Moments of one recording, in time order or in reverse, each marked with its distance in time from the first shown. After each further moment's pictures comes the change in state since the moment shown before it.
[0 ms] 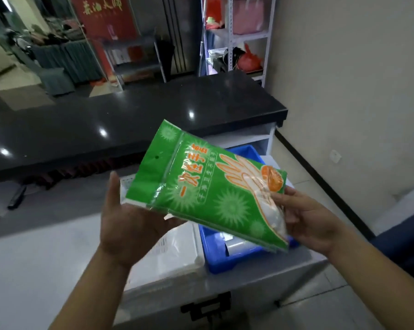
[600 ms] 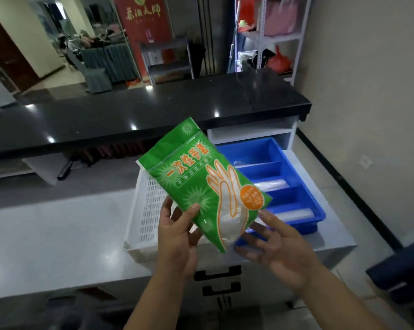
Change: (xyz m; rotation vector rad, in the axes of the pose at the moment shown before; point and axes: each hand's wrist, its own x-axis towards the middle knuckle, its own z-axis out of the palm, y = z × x) left_hand -0.045 -0.111 0.012 0.176 0.744 0.479; right_hand -0.050 0.097 0.063 0.242 0.094 0.138
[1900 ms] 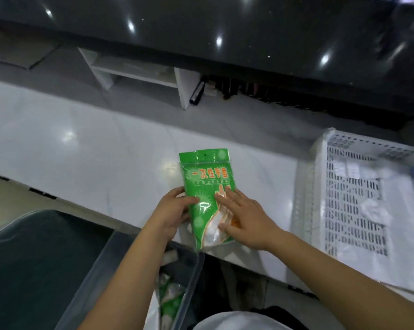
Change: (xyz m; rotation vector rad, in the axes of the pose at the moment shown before) left_hand 0.159 0.222 -0.421 0.335 0.415 -0.422; right_hand 0.303 0.316 0.259 -1.969 -0.664 -0.193
